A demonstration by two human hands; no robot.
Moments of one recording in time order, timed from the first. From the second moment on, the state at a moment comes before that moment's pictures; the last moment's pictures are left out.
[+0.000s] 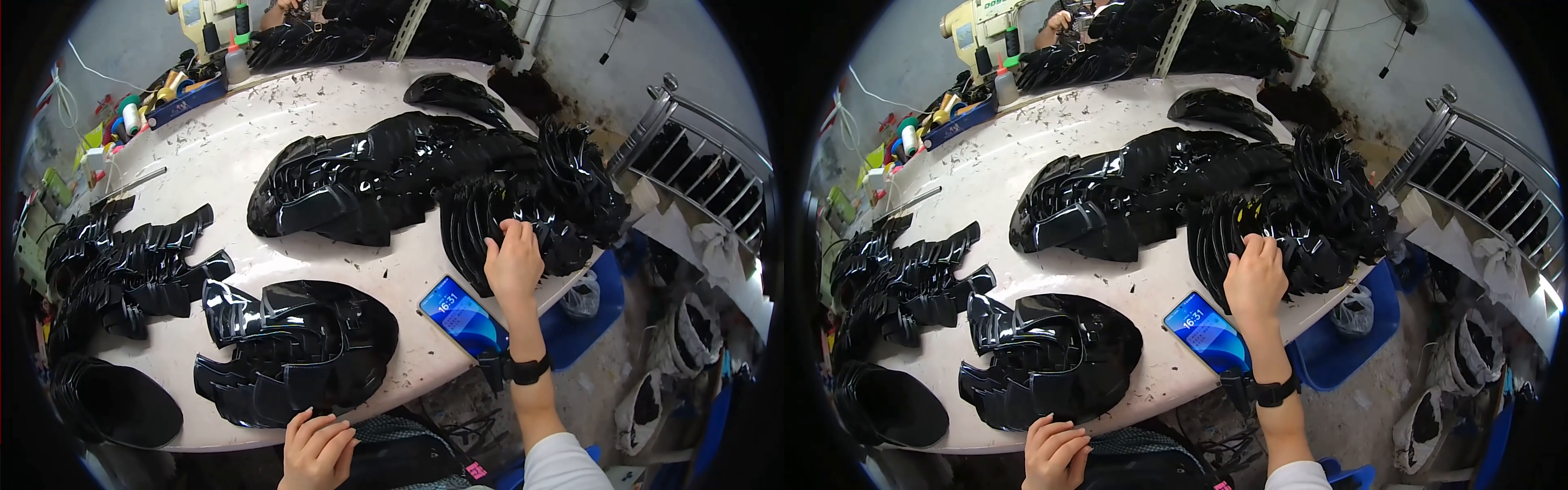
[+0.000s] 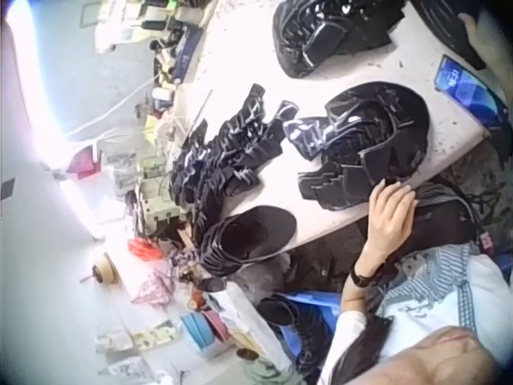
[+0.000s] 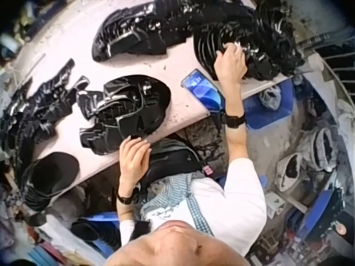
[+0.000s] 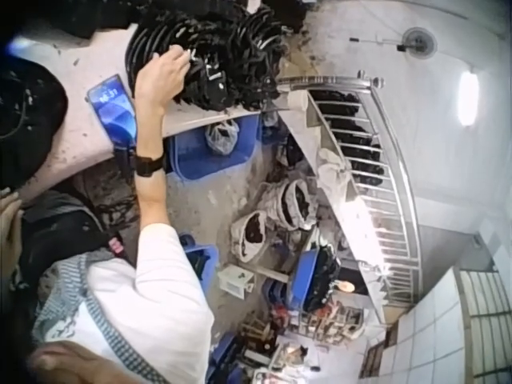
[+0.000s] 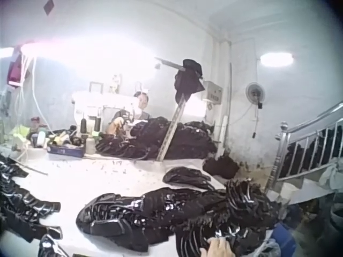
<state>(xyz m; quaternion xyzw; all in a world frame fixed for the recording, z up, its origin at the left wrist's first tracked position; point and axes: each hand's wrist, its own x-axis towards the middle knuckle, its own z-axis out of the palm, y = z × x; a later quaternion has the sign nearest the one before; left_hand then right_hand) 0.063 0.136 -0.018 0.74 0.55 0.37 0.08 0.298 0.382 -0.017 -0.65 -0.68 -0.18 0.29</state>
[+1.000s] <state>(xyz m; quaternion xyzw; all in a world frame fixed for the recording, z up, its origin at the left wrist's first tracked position) 0.061 0.124 -0.011 0.69 0.57 0.42 0.15 0.323 0.299 0.026 -0.34 -0.56 0.41 0.63</state>
